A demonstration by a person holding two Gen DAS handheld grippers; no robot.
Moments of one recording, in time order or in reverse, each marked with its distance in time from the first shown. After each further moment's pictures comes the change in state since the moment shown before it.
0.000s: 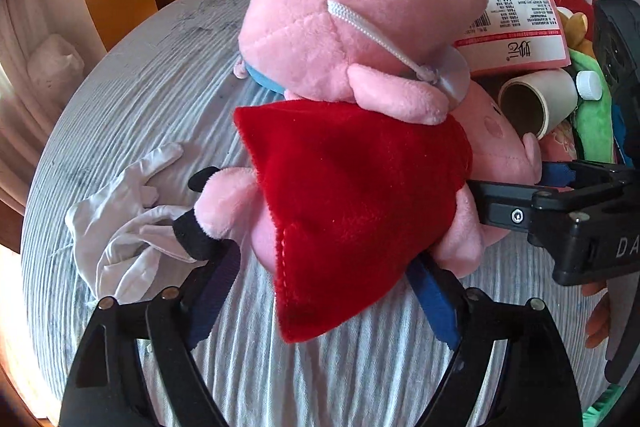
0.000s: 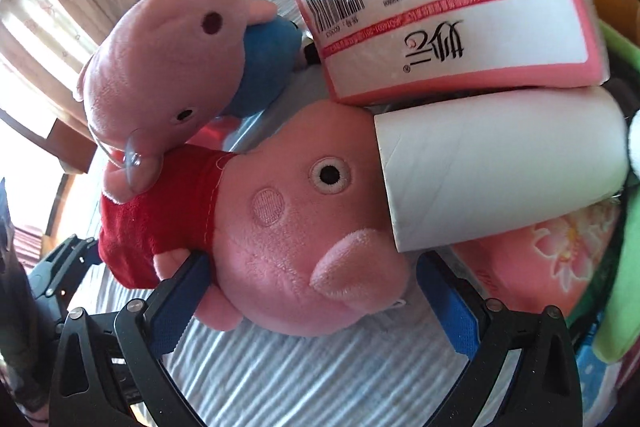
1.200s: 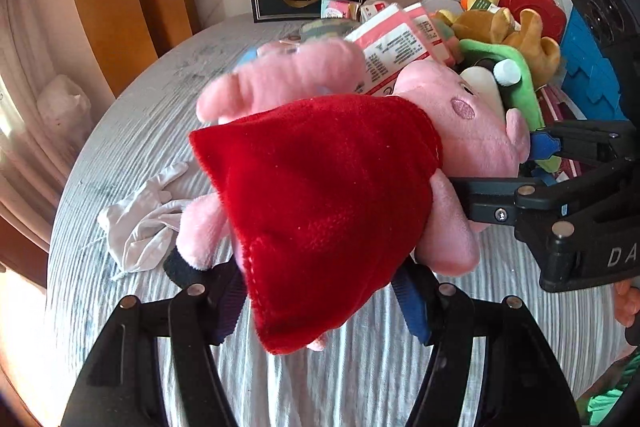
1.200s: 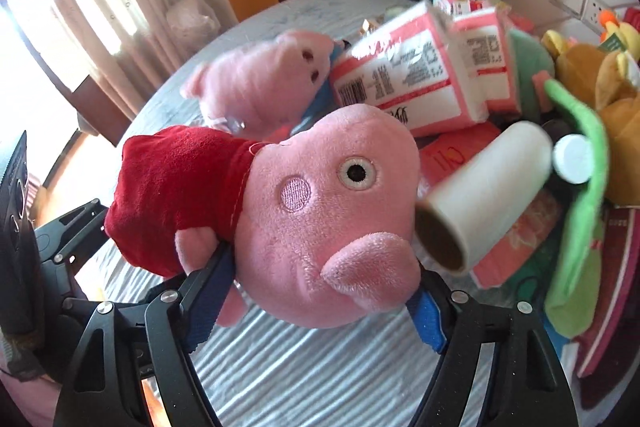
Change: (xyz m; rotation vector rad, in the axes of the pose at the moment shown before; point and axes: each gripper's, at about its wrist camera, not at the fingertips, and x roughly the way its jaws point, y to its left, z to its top) left arm -0.089 -0.037 -0.054 0.094 -0.149 0.018; right arm -0.077 0.010 -0.051 -0.225 -0.094 -0.008
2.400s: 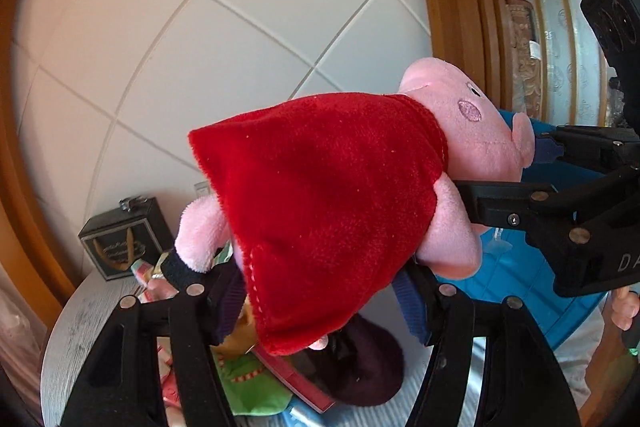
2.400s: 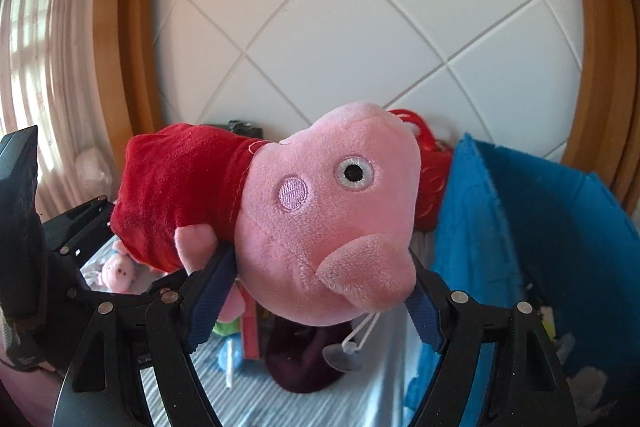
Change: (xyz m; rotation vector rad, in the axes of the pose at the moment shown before) left arm -0.165 -0.362 0.179 0.389 -0.523 -0.286; right arm -0.394 -0.165 -0.083 0.153 -0.539 -0.449
